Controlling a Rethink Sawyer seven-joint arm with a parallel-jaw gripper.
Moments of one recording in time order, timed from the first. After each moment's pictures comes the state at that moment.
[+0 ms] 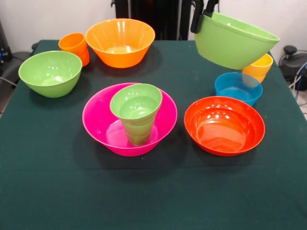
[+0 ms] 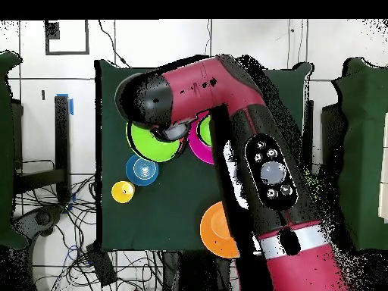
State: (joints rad) arm -0.47 -0.78 0.67 1.38 -0.57 1.28 1.53
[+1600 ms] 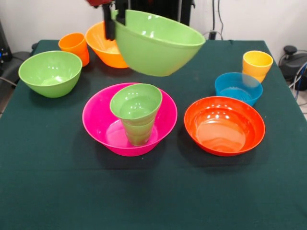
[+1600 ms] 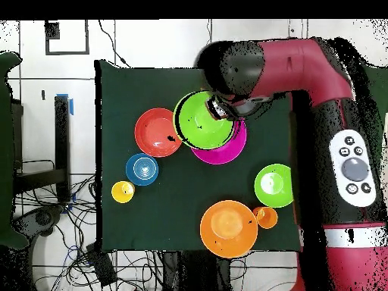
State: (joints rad) arm -0.64 -0.69 0.71 1.19 -0.61 1.41 1.28
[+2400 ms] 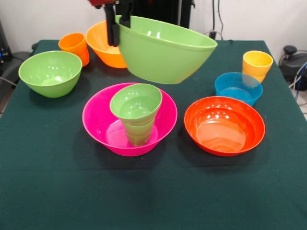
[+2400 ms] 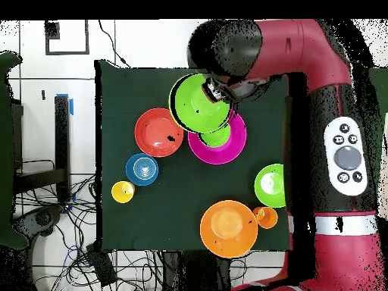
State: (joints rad) arm -0.59 -0.66 0.72 1.05 -0.62 1.43 1.22
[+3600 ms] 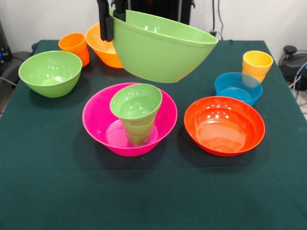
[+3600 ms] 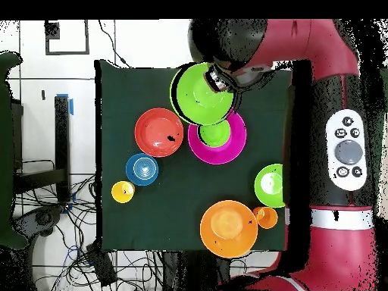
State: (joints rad) arm -0.57 -0.63 0.72 0.94 -0.63 1.50 1.19
